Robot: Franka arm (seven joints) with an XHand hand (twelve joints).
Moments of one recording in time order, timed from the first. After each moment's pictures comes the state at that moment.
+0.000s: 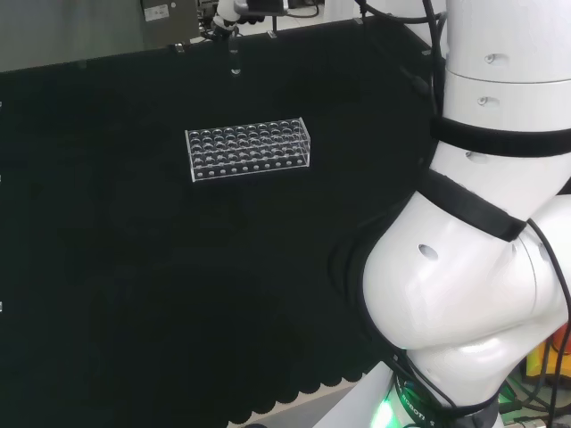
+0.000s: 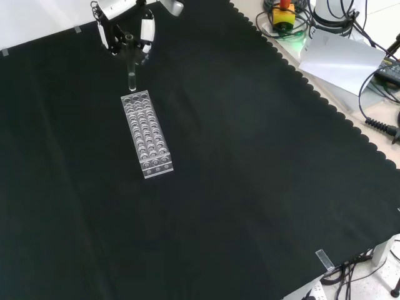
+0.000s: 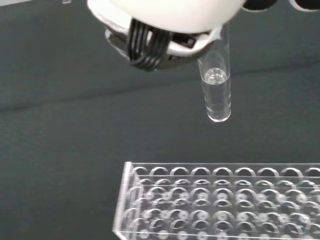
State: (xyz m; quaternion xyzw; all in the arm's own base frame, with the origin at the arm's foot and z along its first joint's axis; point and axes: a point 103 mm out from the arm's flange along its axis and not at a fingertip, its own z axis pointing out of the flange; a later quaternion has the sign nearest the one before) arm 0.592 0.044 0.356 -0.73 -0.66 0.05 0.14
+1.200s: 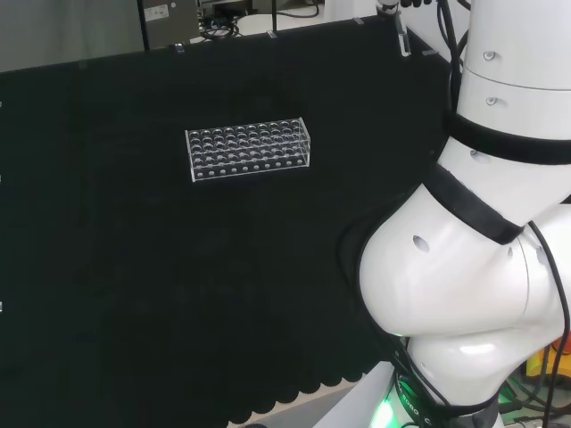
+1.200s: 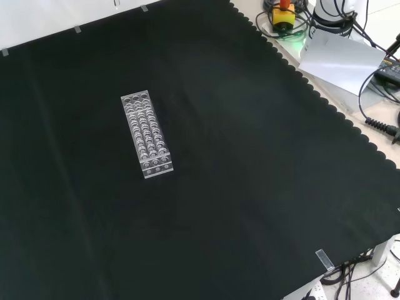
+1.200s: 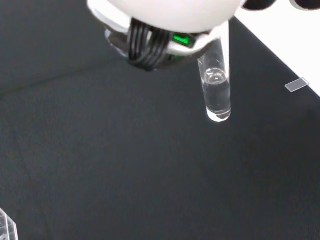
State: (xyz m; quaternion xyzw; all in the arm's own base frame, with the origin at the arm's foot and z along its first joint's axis) arm 0.532 -0.207 0.375 -0.87 -0.47 0.11 0.08
